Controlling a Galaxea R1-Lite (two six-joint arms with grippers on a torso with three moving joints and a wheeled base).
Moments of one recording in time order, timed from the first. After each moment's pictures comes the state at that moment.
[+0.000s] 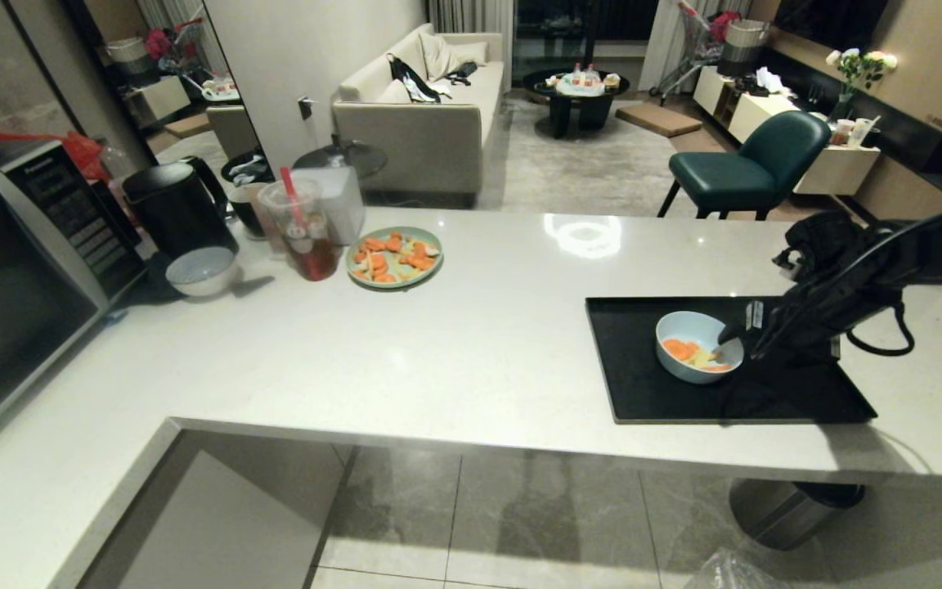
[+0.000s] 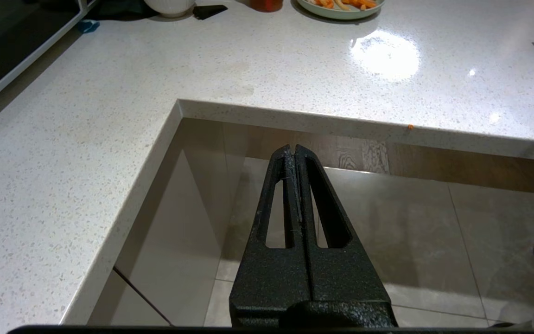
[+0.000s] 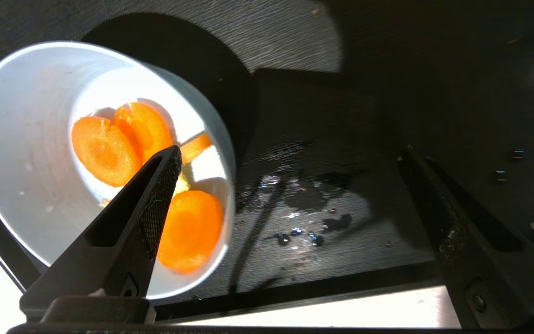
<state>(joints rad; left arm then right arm) 0.00 0.00 0.00 -0.01 0.02 -0.06 -0.08 2.19 -1.71 0.51 0.06 0.31</state>
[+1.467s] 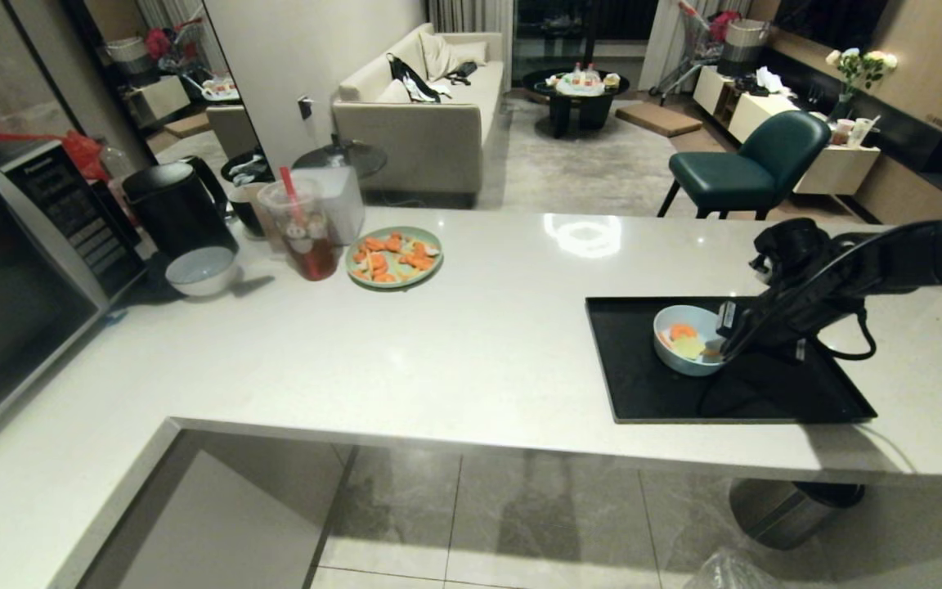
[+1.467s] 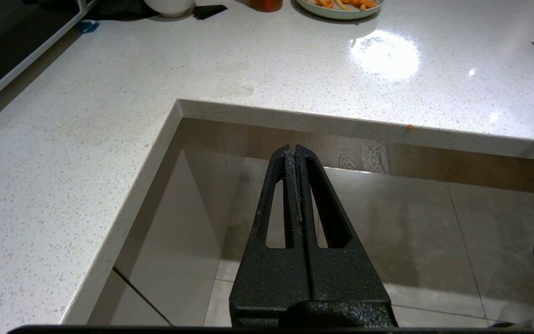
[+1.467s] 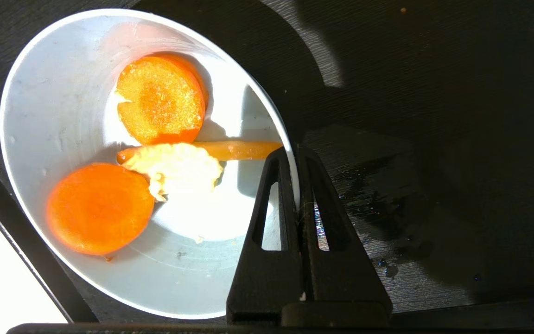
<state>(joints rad) 0.00 0.00 0.00 -0.01 0.02 -0.06 -0.03 2.23 -1.71 0.43 0.06 0.41</state>
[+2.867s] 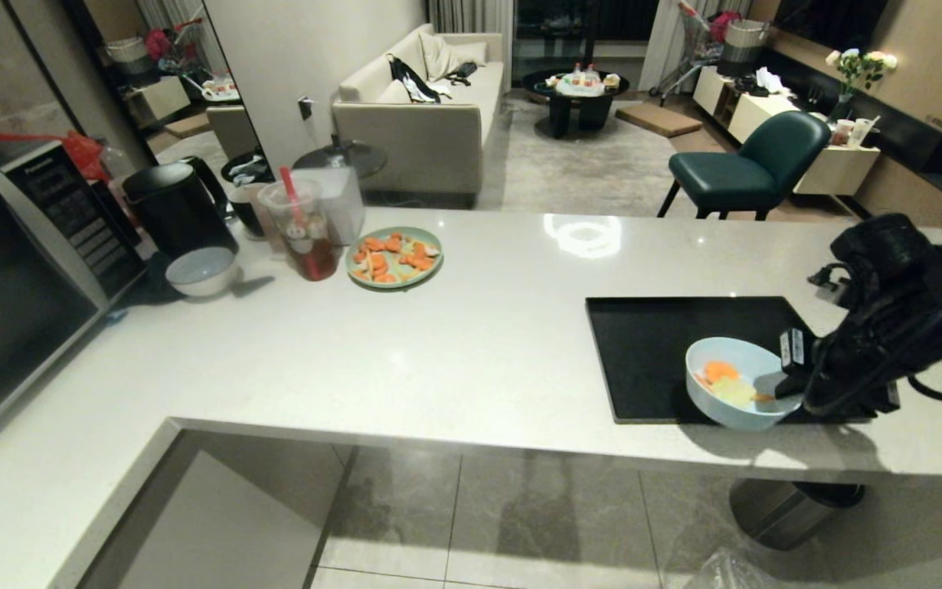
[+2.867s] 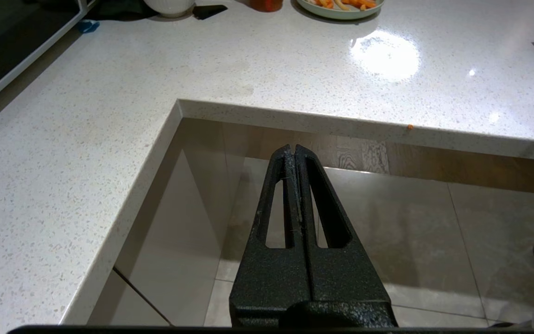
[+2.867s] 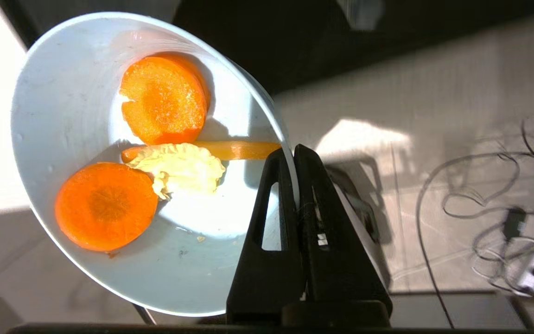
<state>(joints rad) 0.00 0.00 0.00 -0.01 0.02 -0.06 0.00 1.80 -1.26 0.52 0.11 0.37</state>
